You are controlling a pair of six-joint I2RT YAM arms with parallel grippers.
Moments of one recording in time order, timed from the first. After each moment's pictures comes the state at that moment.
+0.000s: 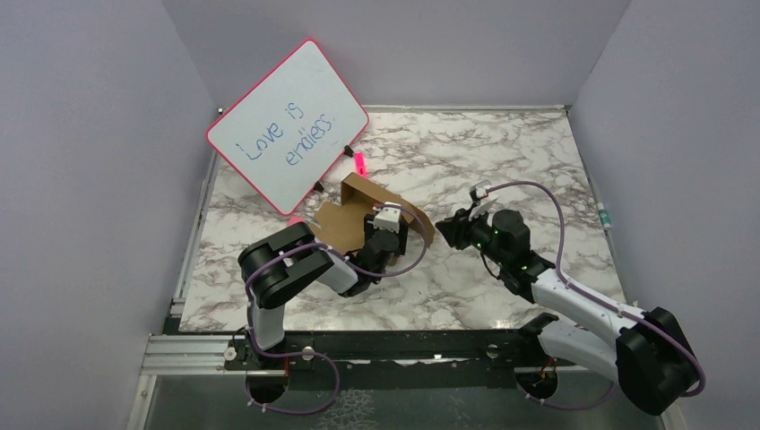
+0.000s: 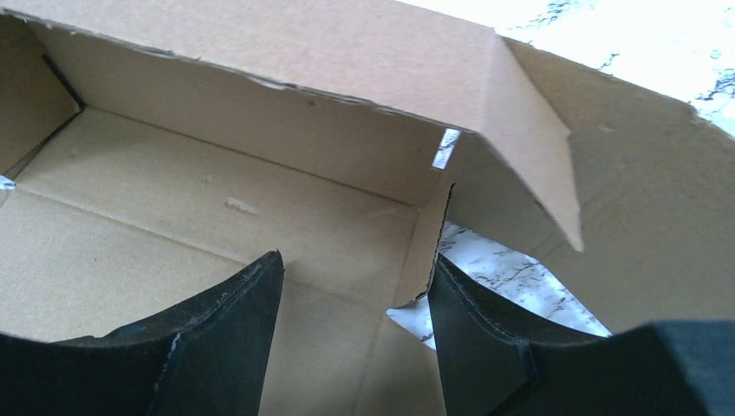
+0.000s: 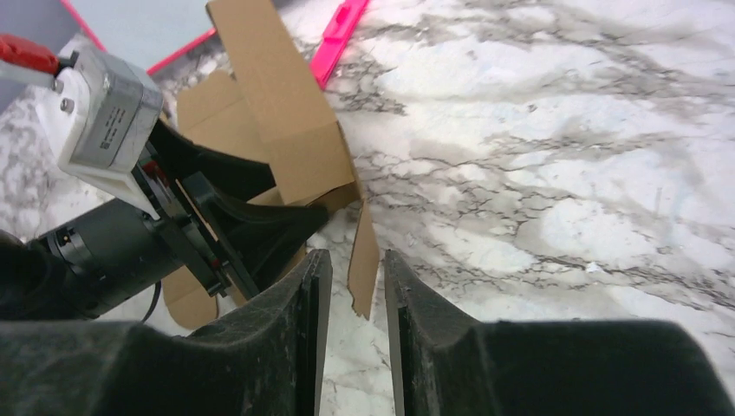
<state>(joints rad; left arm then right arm) -0.96 1.86 0.61 0.89 -0.62 -0.29 0.54 1.01 0.38 0.38 -0.10 0.22</state>
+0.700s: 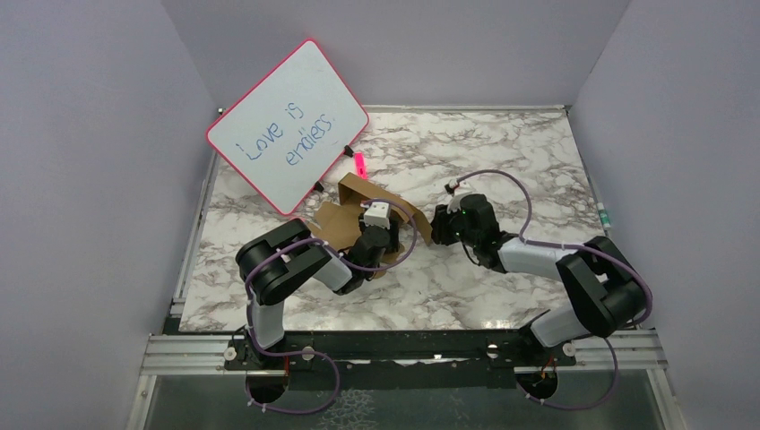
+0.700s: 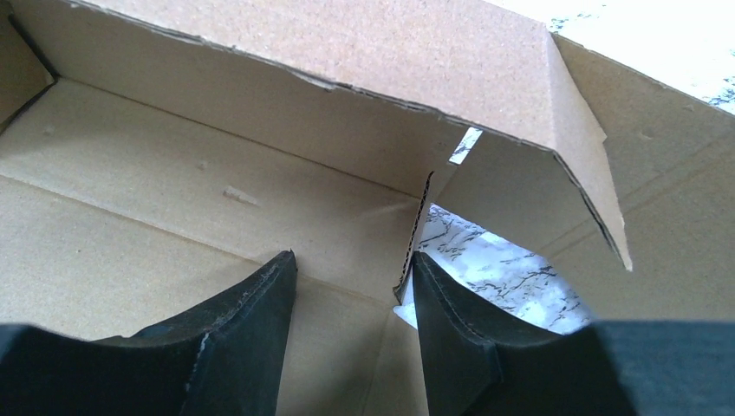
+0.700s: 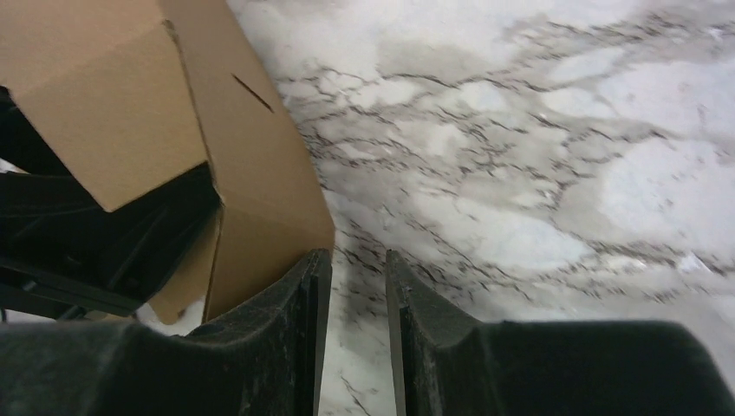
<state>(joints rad) -0.89 1.87 0.58 0.93 -0.52 -0.39 0.53 1.47 0.53 0.39 -0.08 0.27</state>
